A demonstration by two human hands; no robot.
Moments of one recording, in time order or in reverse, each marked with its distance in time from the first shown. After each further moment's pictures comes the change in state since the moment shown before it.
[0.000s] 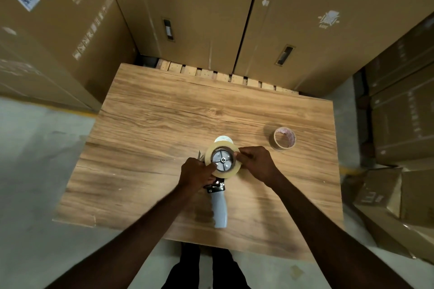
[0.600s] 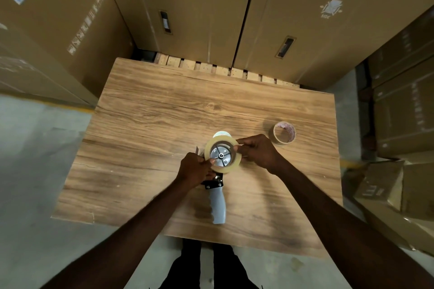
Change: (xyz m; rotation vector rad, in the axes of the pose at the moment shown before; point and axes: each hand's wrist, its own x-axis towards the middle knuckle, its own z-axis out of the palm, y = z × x) left_hand 0.014 -0.007 0.004 0.013 -0.081 0.030; right_hand 0.013 -0.012 -0.021 0.290 -0.132 0.169
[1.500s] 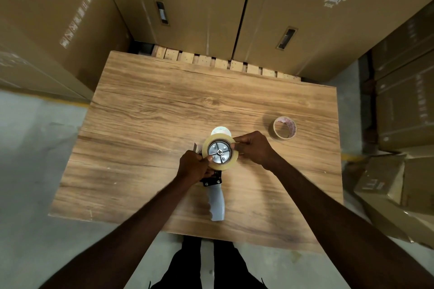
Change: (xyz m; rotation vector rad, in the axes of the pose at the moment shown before) left_hand 0.002 0.003 0.005 0.076 0.059 -0.063; right_hand 0.019 0.021 0.008 -0.060 -0.005 0.000
